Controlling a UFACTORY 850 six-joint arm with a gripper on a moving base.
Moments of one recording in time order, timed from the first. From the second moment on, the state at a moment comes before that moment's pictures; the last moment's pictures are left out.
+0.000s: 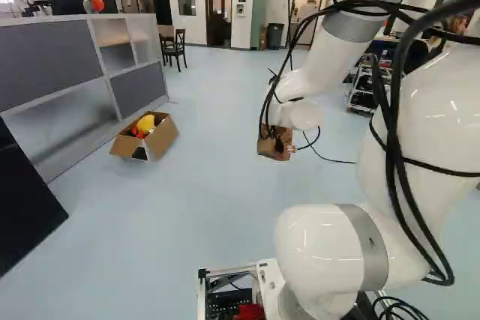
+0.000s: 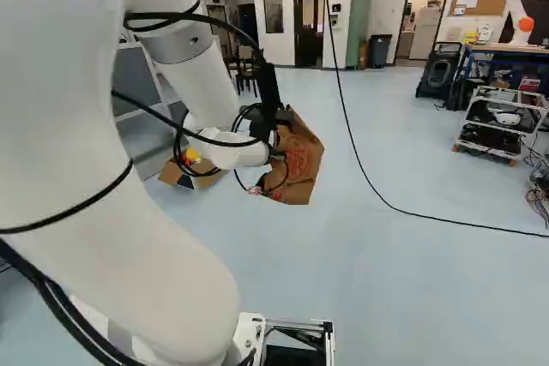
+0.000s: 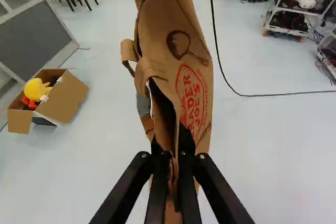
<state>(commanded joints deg) -5.5 3.0 -20.8 8.0 35.7 0.0</state>
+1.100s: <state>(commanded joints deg) -0.2 15.4 -5.7 0.4 49.3 0.0</state>
